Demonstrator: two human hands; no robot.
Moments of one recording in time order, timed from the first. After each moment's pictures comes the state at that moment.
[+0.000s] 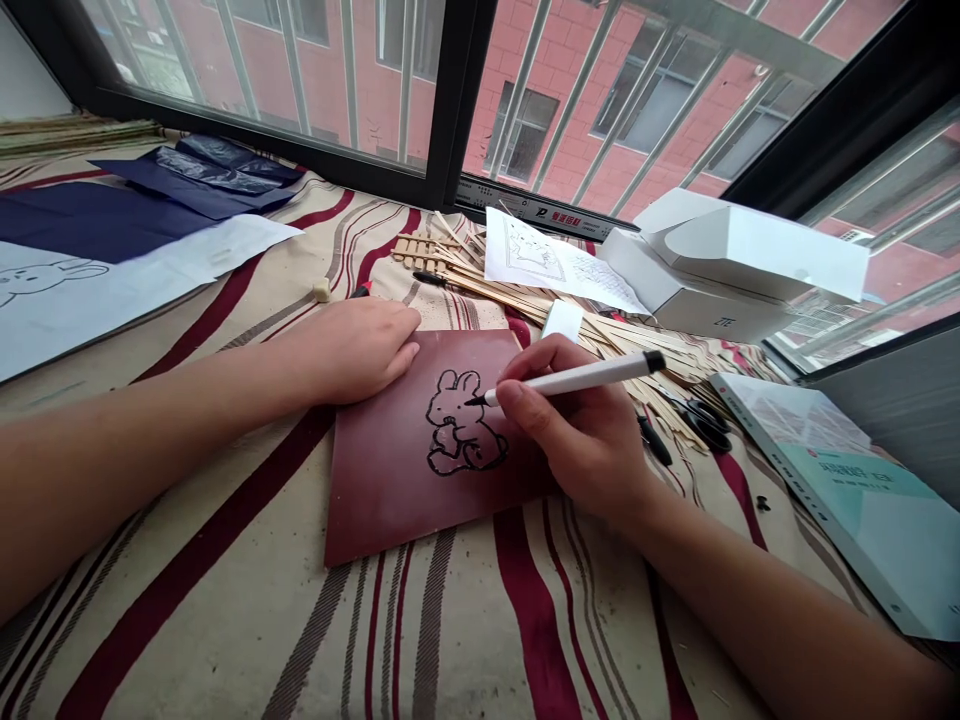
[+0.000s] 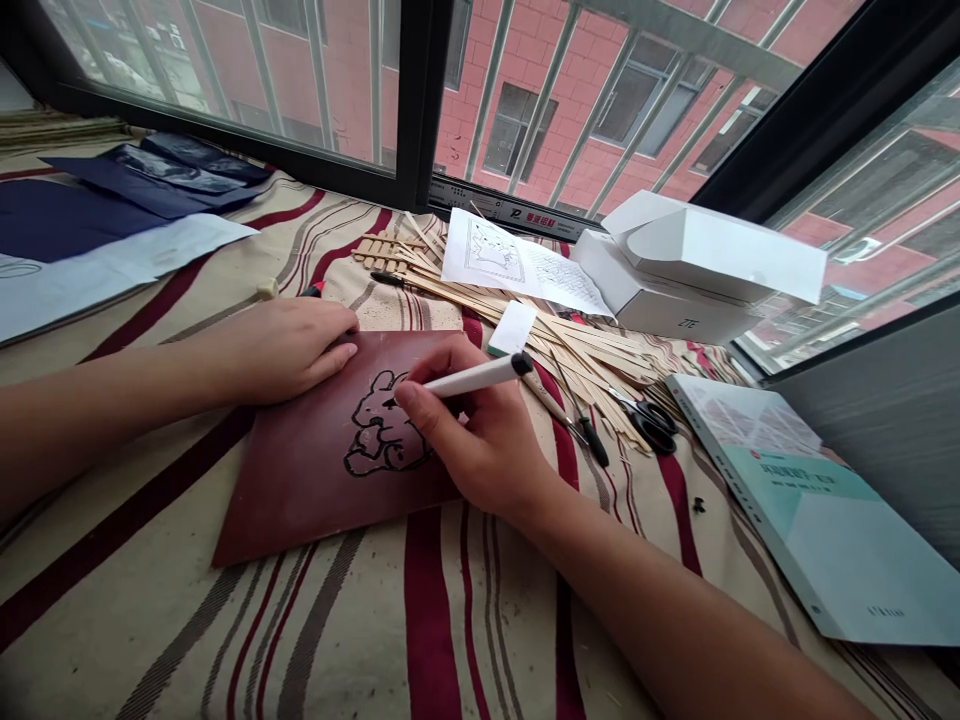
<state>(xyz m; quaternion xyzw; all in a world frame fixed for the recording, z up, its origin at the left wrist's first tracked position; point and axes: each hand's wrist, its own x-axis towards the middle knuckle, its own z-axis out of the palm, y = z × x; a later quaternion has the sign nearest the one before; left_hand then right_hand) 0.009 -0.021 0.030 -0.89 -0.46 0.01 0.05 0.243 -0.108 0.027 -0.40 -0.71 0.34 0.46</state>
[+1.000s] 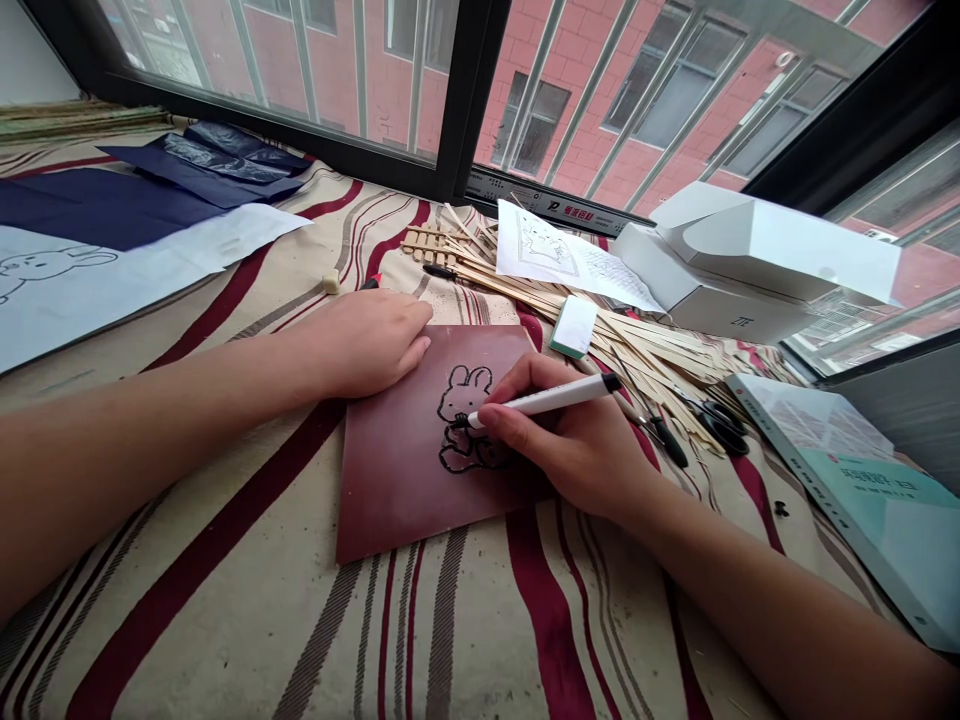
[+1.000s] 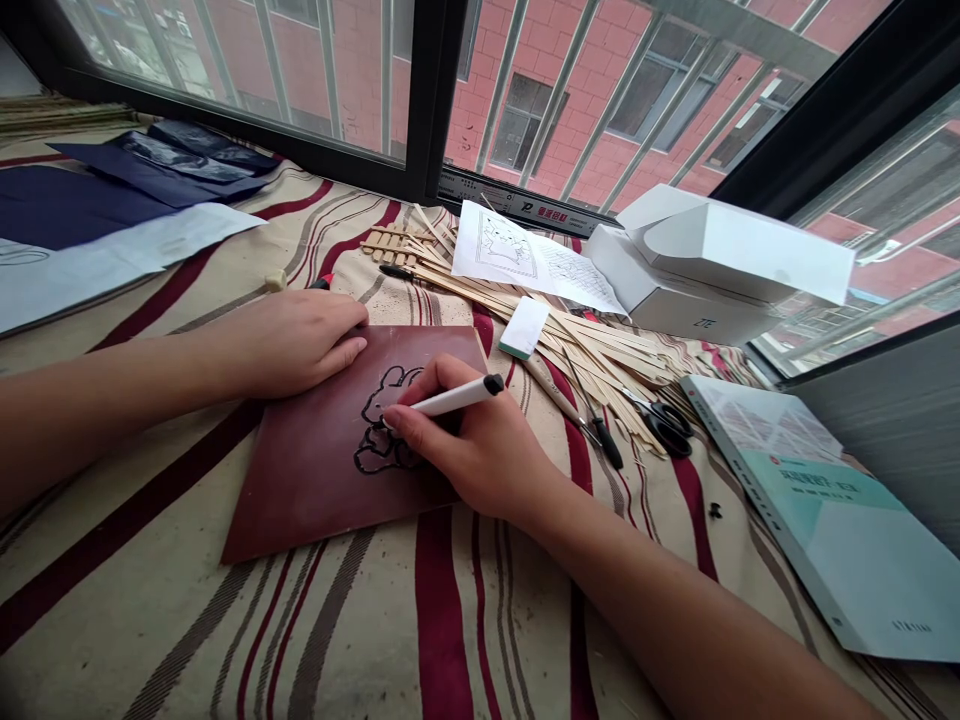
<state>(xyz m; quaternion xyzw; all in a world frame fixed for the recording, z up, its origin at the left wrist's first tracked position) 0.010 -0.021 0.029 -0.89 -0.46 0.00 0.05 0.240 -0.108 0.026 -0.44 -0.72 0.39 0.36</state>
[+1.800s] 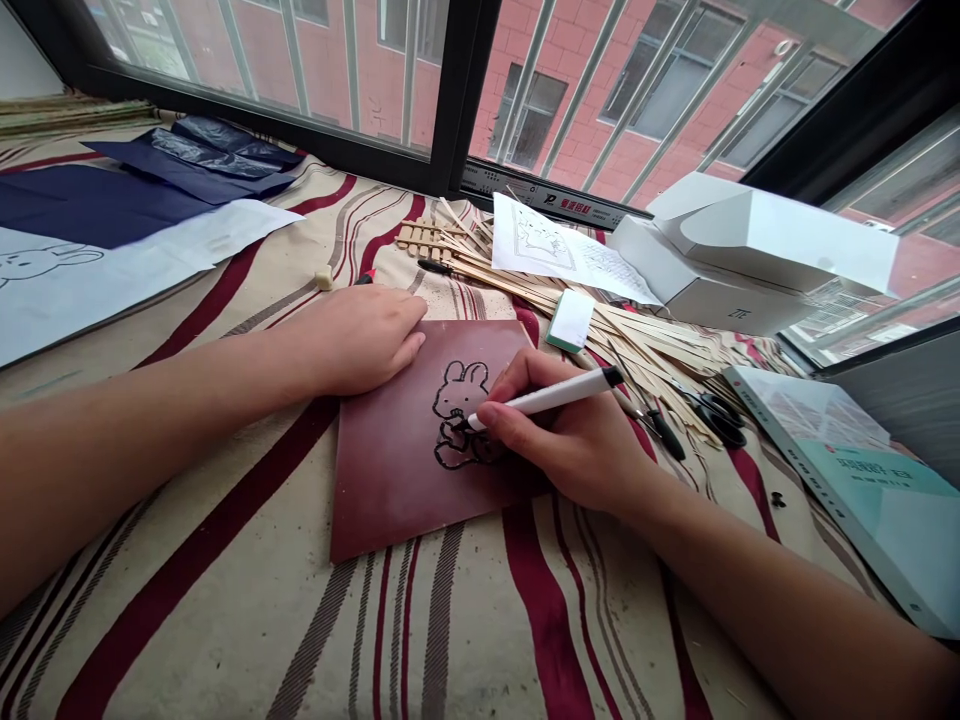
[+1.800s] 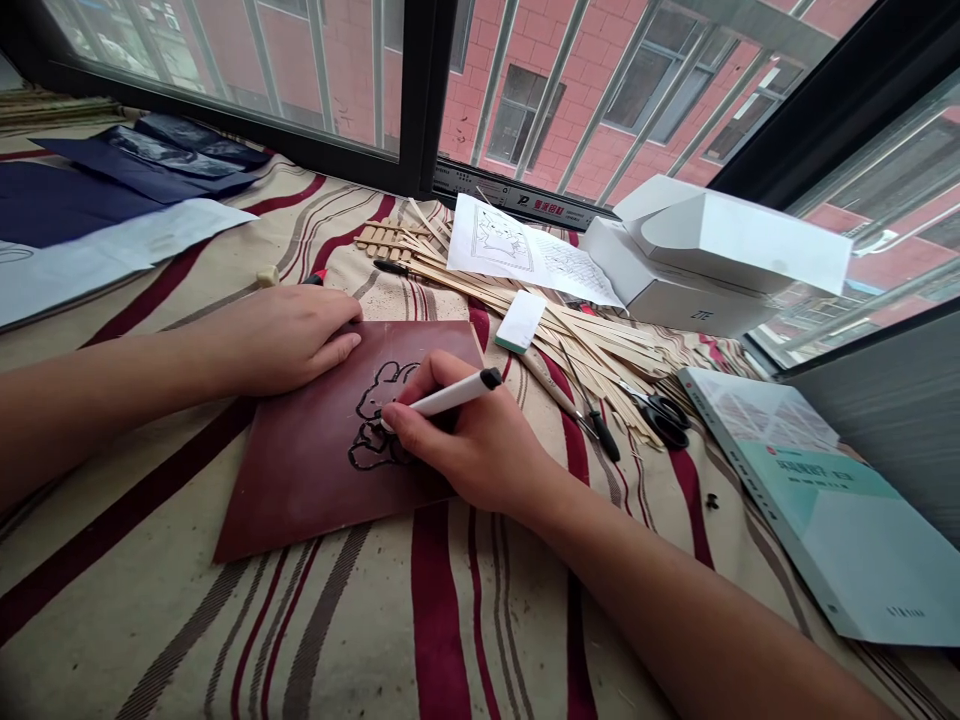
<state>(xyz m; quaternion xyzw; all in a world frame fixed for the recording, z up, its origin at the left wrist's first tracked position) 0.010 -0.021 0.029 -0.89 -0.46 0.01 0.04 0.240 -0.107 0.027 -0.43 -0.73 0.40 0.36</state>
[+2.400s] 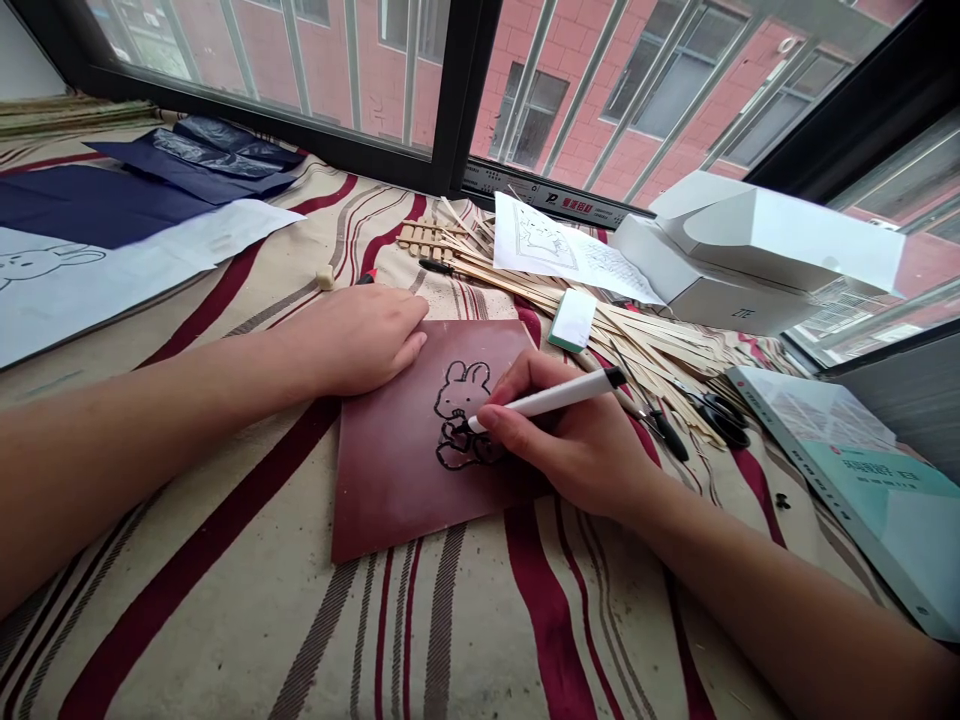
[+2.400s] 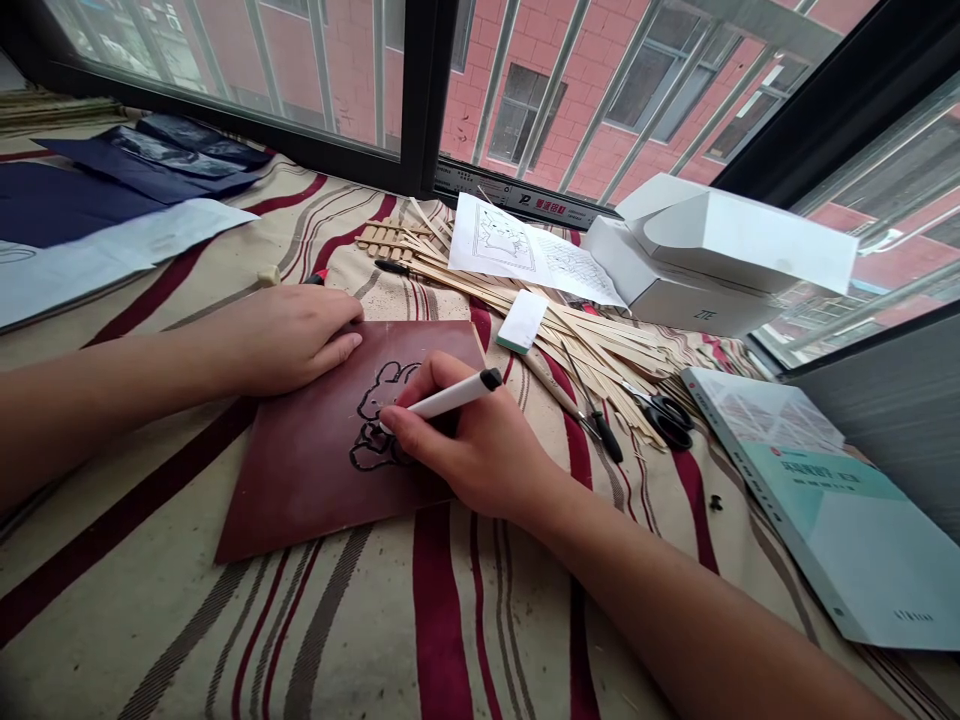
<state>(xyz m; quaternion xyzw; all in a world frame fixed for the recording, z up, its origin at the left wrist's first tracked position) 0.009 -0.020 0.027 -0.89 -0.46 0.00 0.04 0.240 -0.109 0.025 -0.40 -0.73 0.41 0.37</state>
